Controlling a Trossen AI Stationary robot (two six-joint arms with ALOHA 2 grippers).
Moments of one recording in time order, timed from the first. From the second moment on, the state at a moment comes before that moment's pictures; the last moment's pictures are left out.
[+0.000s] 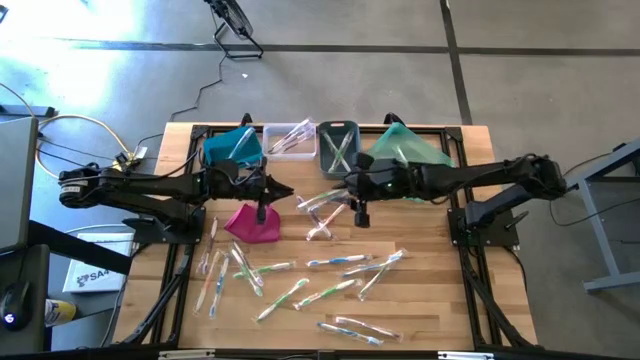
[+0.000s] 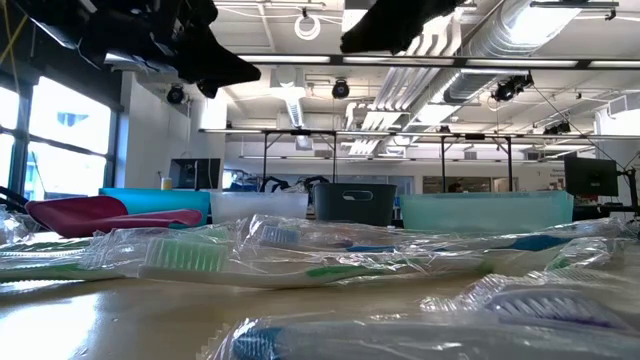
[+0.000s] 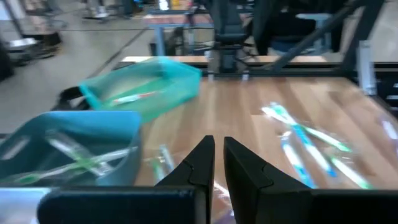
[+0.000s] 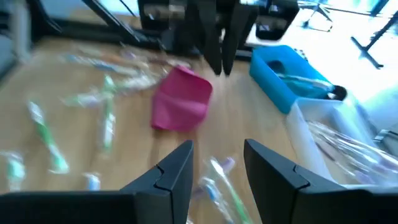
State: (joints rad) left arm 0.16 0.99 0.50 0.34 0.08 0.06; right arm -0.02 1.39 1.07 -0.15 0.06 -0.12
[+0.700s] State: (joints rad) left arm 0.16 0.90 0.50 0.23 -0.05 0.11; right arm -0.09 1.69 1.29 -0.49 -0.10 -0.25
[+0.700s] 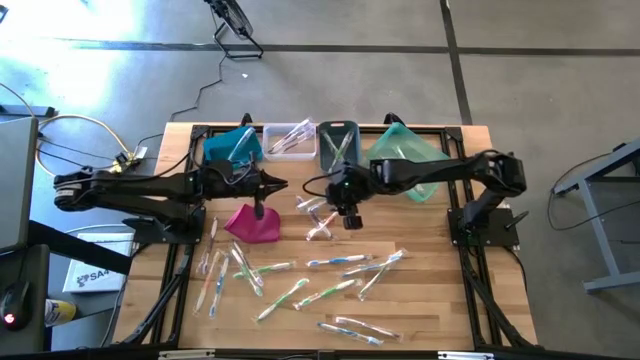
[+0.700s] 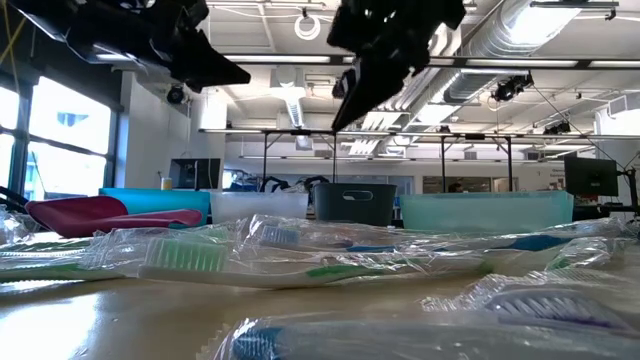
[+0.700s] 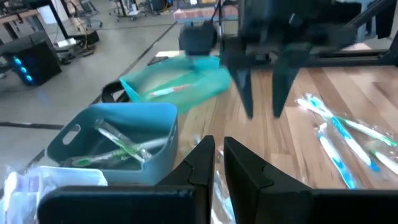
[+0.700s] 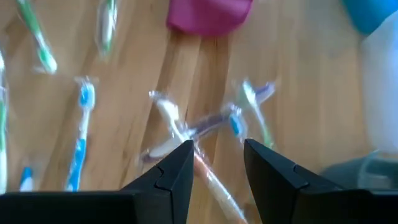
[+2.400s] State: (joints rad) left arm 0.16 0.76 0.50 0.05 -0.04 0.10; right arm -0.11 2.02 1.29 -0.48 -0.06 -0.23
